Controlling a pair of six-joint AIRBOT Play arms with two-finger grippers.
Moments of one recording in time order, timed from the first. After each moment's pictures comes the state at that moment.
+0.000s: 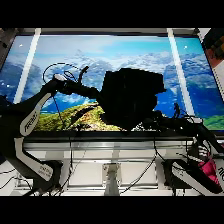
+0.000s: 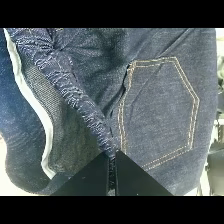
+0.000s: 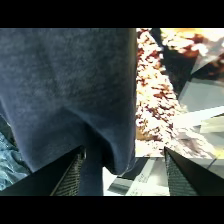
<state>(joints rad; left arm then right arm) -0.15 -1.78 1.30 0.46 -1.21 -0.82 -0.26 -1.11 0.35 -0.45 0.95 1.22</state>
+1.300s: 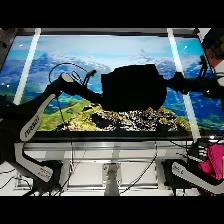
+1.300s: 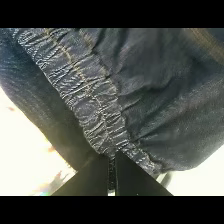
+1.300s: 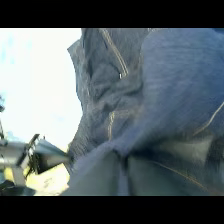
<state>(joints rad) -0.28 -1.74 1.30 0.72 -1.18 -0.91 -0.29 -1.20 1.12 -0.74 1.13 1.35</state>
